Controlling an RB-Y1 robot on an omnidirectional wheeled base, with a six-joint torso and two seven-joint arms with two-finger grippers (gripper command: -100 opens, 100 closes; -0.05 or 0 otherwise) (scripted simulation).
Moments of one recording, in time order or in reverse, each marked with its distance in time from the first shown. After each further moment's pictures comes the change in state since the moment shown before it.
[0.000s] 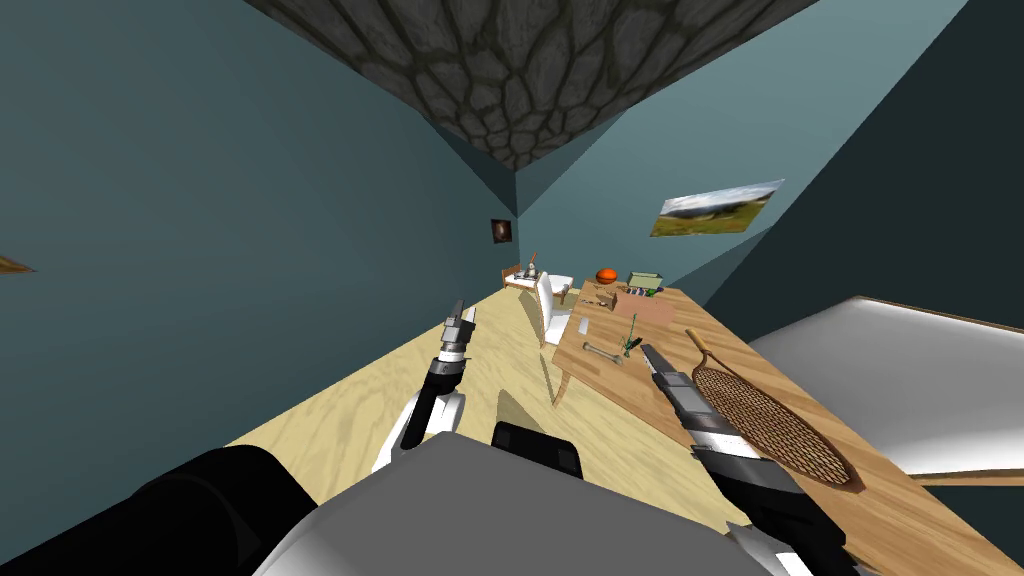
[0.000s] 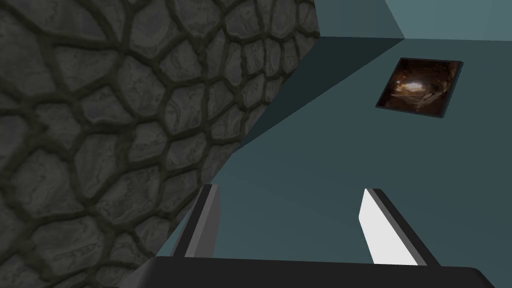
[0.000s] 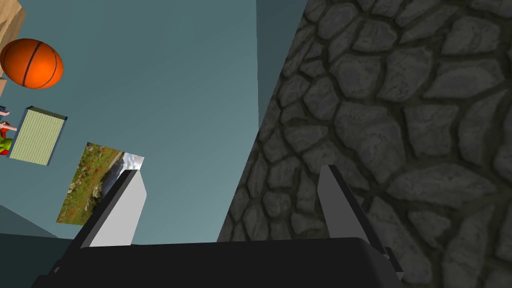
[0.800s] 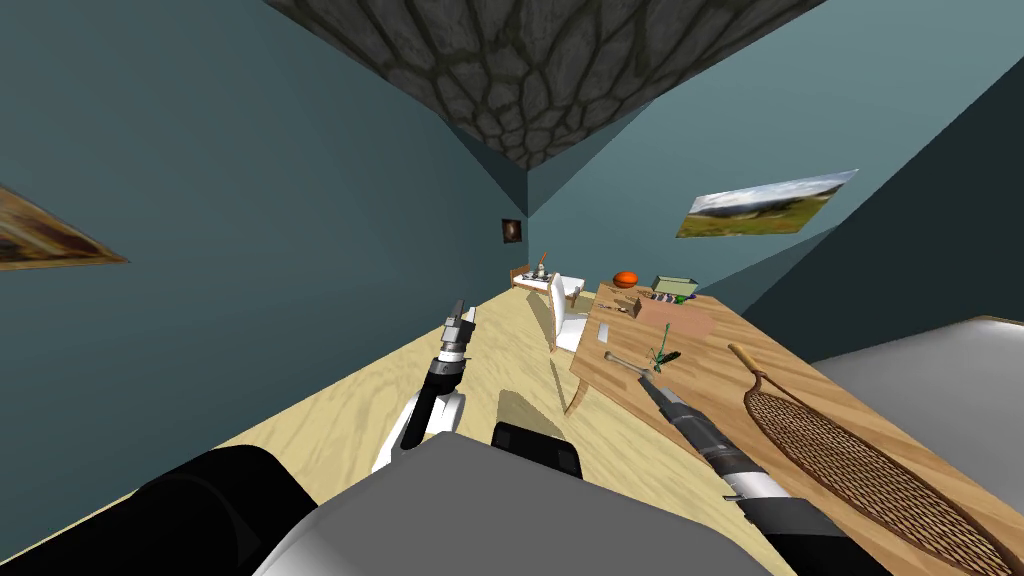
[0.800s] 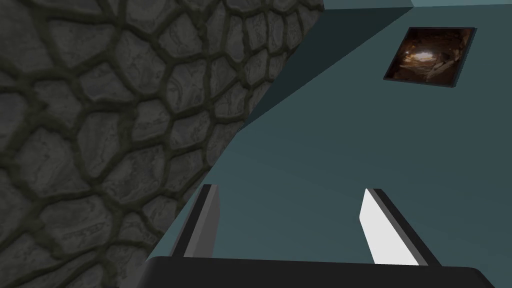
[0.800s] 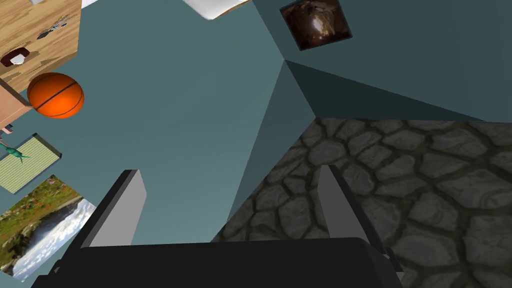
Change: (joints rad) left arm 0.000 0.000 0.000 0.000 0.000 0.000 0.000; right arm 0.053 -0.195 -0.007 0.223 0.171 -0.026 0.103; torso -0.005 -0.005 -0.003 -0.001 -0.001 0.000
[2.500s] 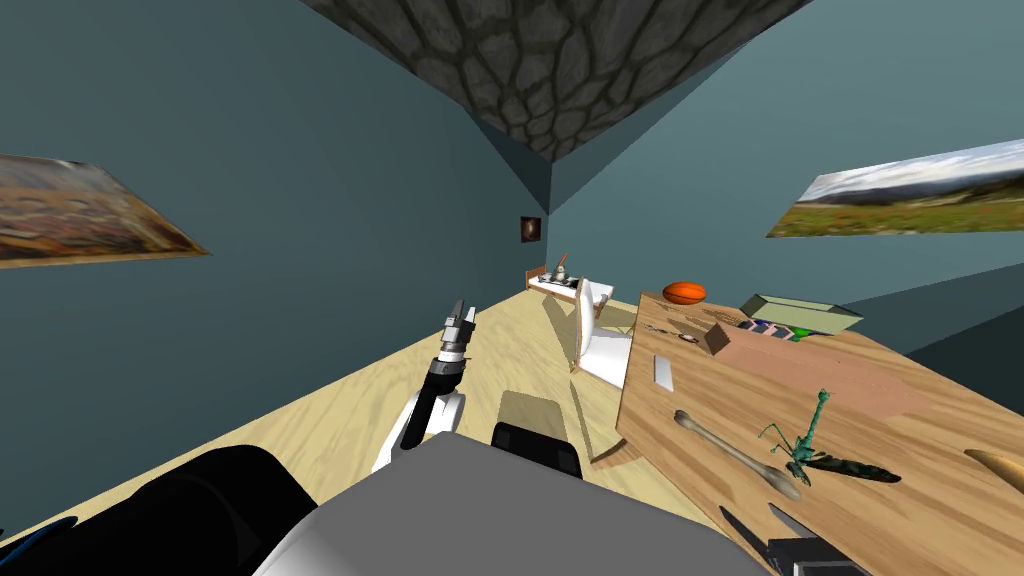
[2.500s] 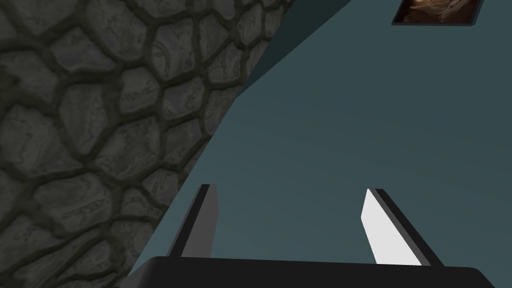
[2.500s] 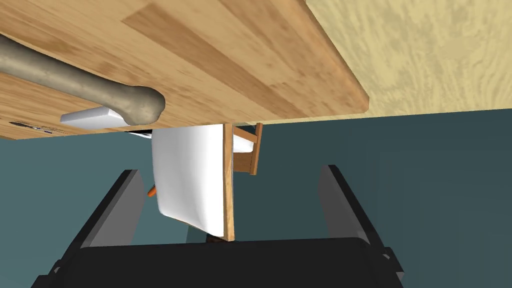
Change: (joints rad) left arm 0.000 0.000 0.000 0.000 0.000 0.000 0.000; right arm 0.056 -0.316 0.075 0.454 0.446 0.013 0.180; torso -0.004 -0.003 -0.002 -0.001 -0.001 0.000
